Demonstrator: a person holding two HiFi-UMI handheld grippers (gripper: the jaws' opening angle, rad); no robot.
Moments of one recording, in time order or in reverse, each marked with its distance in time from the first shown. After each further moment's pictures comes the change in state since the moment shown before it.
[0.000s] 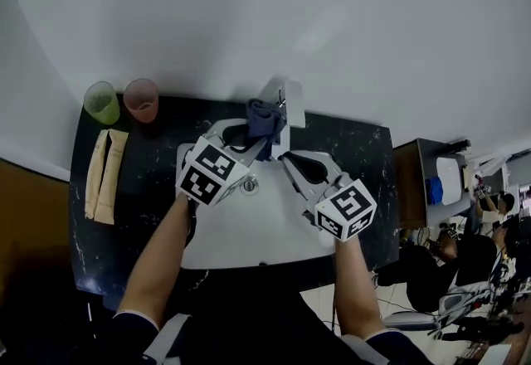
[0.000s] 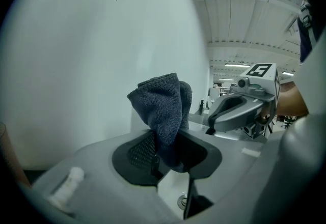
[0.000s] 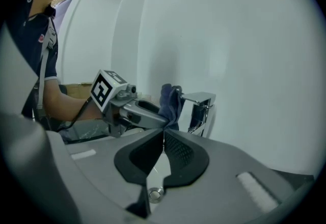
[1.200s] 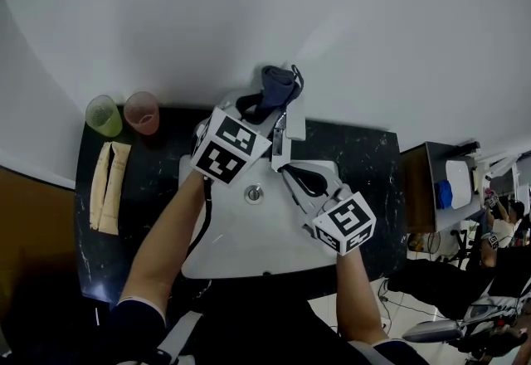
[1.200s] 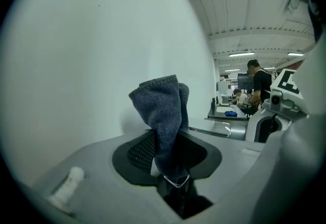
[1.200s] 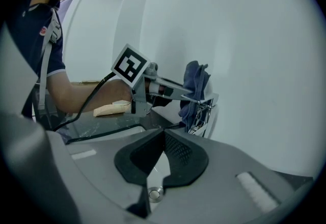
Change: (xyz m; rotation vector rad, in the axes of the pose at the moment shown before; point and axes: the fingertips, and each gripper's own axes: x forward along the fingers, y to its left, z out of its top) left arm 0.027 0.044 0.073 0.132 -0.003 0.136; right arm 0.002 0.003 -0.001 -0.020 0.012 0.010
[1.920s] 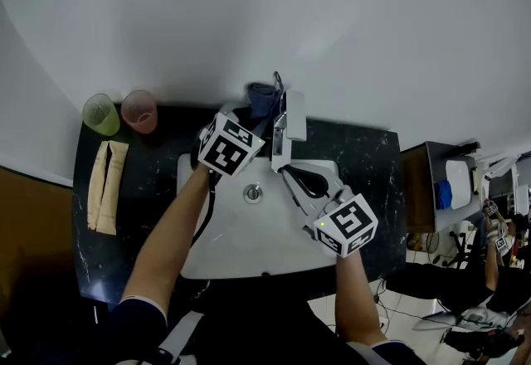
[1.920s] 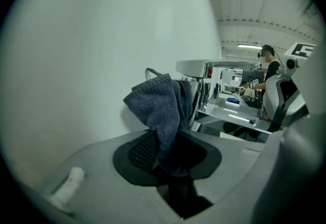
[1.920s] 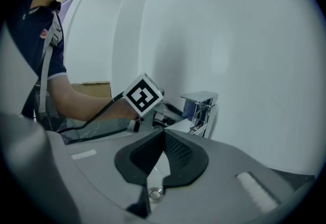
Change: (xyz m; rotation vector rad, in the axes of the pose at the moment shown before) left arm 0.032 0.004 -0.088 -0.075 0.189 -0.002; right arm -0.001 0.001 0.000 0.007 -0.015 0.002
